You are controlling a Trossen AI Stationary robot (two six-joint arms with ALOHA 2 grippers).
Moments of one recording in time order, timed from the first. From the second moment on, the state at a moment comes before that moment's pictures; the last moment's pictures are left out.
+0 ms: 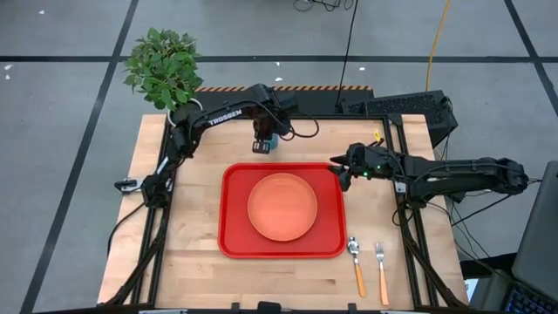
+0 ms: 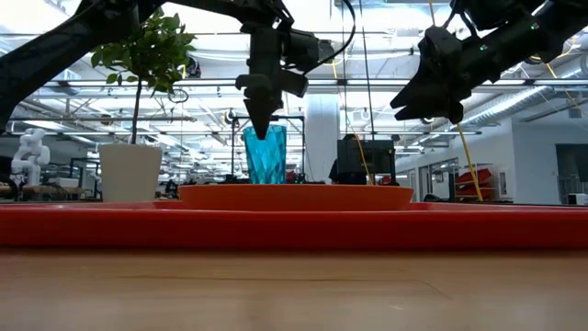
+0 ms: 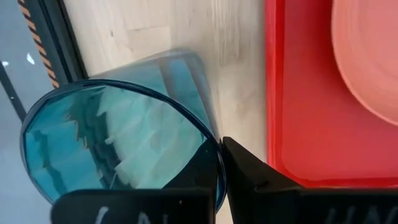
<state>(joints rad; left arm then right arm) 0.43 2.24 2.29 -1.56 -0.09 0.54 -0.18 0.87 0.44 -0.02 0.15 0.41</state>
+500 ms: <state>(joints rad) 0.37 2.24 2.29 -1.47 -0.01 0.56 -0.18 0.87 0.44 -0.02 0.15 0.40</state>
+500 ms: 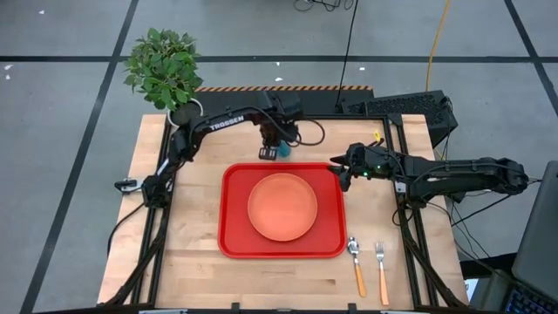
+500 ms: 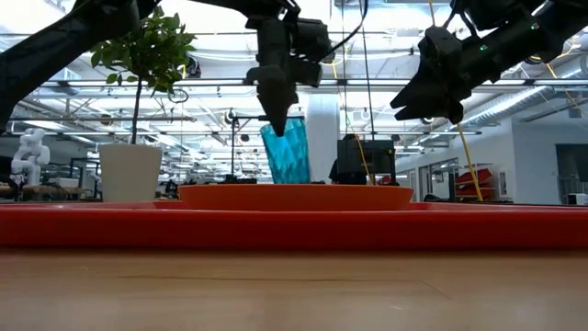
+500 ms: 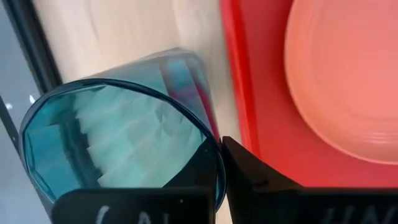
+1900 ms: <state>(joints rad) 0.32 2.24 2.29 -1.38 -0.21 0.55 -0.18 0.87 0.44 -0.01 0.15 0.40</state>
